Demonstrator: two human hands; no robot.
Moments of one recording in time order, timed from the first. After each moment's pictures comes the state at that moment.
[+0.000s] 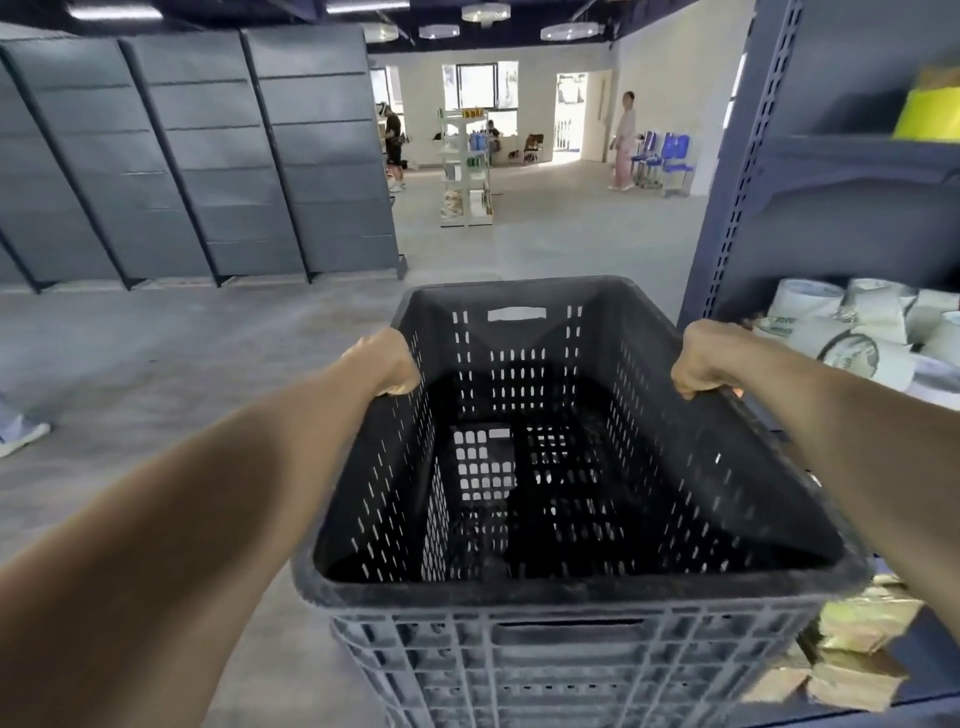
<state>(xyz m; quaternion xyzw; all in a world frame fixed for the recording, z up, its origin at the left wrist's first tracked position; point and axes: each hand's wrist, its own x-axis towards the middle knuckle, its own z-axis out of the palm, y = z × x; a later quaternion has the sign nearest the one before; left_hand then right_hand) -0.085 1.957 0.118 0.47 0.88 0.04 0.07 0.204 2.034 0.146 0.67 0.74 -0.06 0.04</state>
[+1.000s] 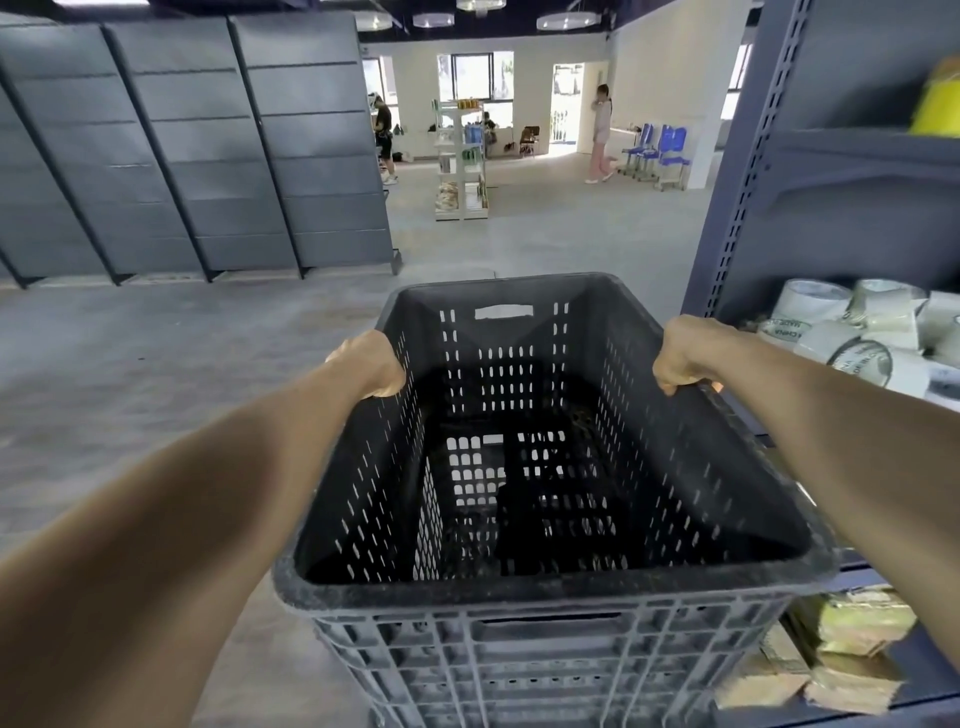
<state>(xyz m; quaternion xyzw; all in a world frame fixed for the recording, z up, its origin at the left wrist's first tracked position) -0.099 1.980 0.111 0.45 0.89 0.09 0.07 0.186 2.066 0.145 0.67 0.74 -0.08 0.08</state>
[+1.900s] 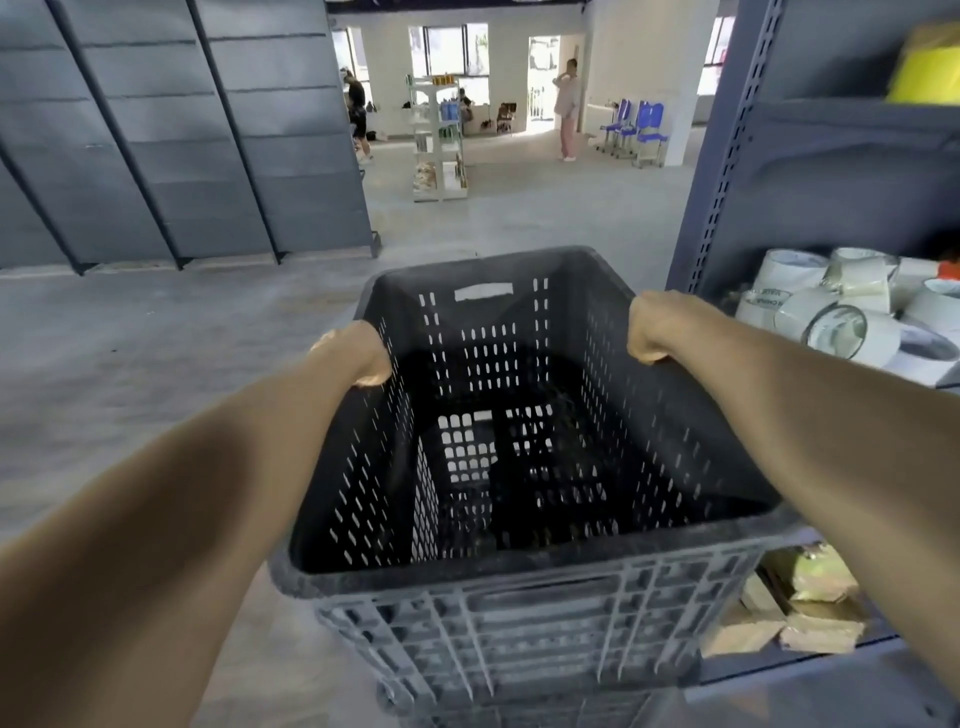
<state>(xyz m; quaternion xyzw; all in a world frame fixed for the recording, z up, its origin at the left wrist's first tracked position) -0.108 1.968 0.104 0.46 0.88 0.00 0.07 0.162 2.053 0.137 0.65 0.75 -0.01 0.10</state>
